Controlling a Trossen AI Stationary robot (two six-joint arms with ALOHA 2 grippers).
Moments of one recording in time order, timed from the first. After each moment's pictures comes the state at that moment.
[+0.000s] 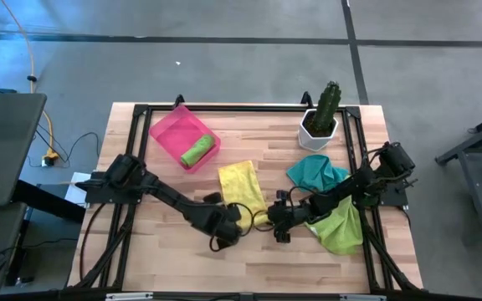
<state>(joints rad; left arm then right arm) -0.31 2.01 1.33 -0.72 -0.35 -0.72 0.42 1.78 0.74 0.11 0.27 0.34</state>
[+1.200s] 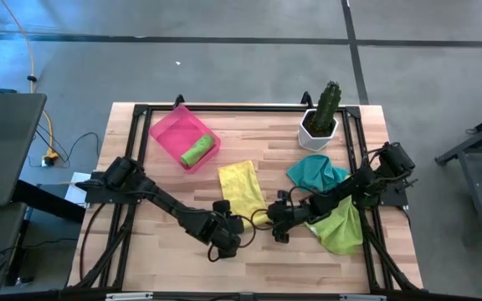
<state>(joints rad) -0.38 2.01 1.29 -0.48 -0.42 -0.53 0.42 1.78 0.74 0.12 0.28 0.42</state>
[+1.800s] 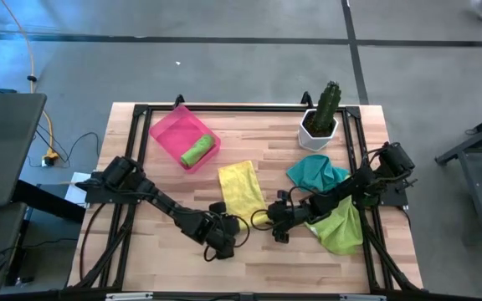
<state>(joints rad) -0.38 2.00 1.17 -0.35 -0.41 -0.60 0.42 1.78 0.74 0.13 0.28 0.42</state>
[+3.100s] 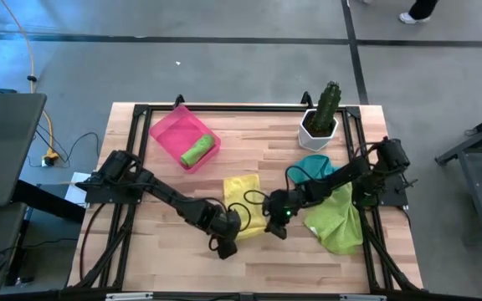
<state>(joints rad) -0.30 1.95 1.17 -0.35 0.01 -0.84 0.24 1.78 0.74 0.26 -0.35 0.73</state>
